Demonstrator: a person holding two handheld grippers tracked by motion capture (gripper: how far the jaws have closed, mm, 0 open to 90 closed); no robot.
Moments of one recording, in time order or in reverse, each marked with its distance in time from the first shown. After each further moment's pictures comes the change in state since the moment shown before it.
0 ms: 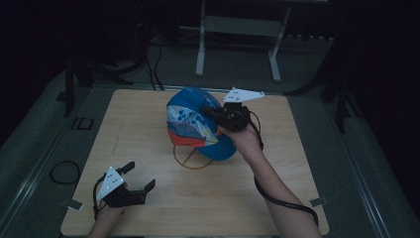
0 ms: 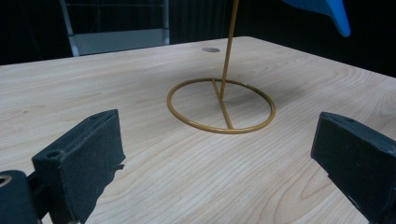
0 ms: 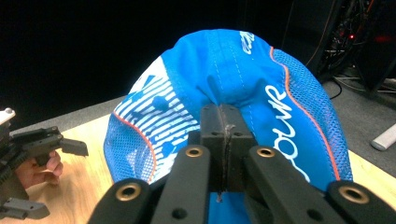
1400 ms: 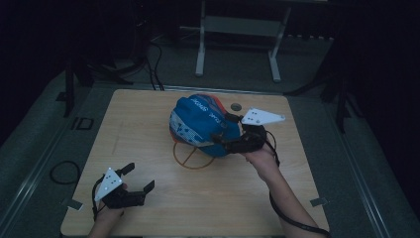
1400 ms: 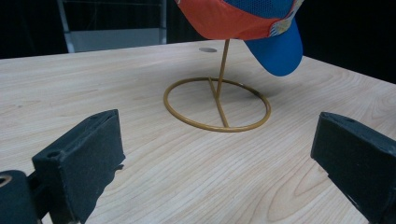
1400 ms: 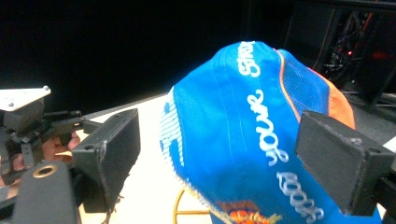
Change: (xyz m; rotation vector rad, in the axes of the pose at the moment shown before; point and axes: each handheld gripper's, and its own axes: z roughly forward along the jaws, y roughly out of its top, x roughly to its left) left arm 0.000 -0.002 -0.002 -0.008 -0.015 -0.027; right arm 0.013 -0.043 -0.047 -0.078 0.020 -0.017
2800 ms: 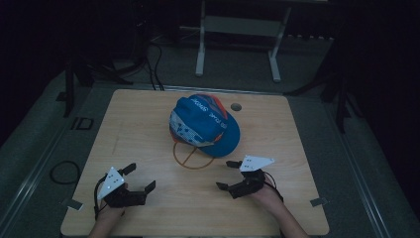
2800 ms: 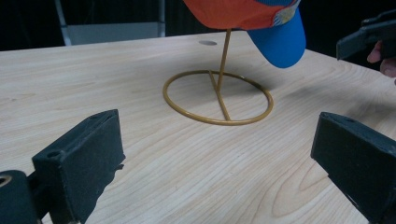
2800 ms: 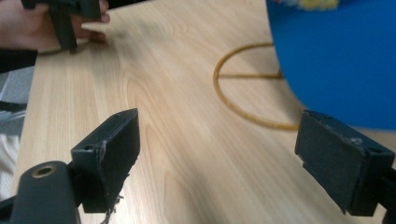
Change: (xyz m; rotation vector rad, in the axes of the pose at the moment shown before) left arm 0.003 -0.005 0.006 0.029 -0.003 0.006; right arm 0.013 -0.147 -0.001 0.223 0.136 -0.002
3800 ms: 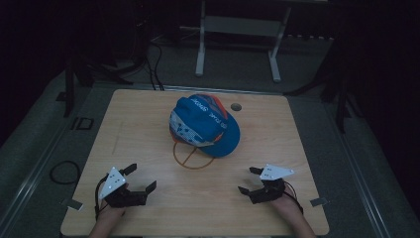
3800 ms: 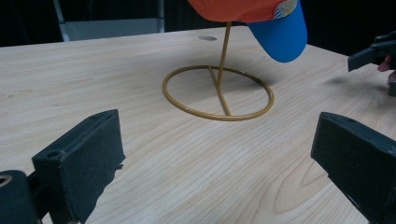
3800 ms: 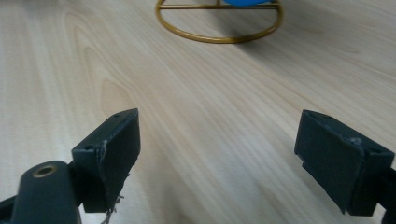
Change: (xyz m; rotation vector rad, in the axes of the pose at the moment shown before) left arm 0.000 -0.001 0.002 0.011 -0.007 0.003; right arm -0.021 -0.056 -0.042 0.061 -0.173 0.009
